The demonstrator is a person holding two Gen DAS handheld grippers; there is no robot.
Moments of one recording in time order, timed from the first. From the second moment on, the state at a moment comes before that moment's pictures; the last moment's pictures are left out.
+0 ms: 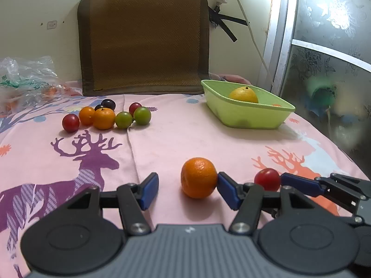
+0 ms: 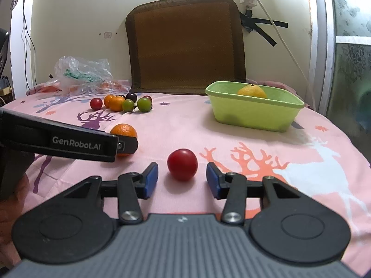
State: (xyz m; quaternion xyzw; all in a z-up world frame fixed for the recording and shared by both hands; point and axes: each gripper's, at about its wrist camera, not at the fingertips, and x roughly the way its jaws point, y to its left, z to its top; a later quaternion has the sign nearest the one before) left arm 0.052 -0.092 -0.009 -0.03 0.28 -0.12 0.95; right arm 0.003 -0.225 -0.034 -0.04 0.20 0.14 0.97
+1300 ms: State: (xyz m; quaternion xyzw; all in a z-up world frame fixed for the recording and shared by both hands) left arm 0.042 -0.078 -0.005 -0.07 0.24 -0.10 0.96; right arm 0.003 -0.223 -0.036 -0.04 0.20 0.14 0.97
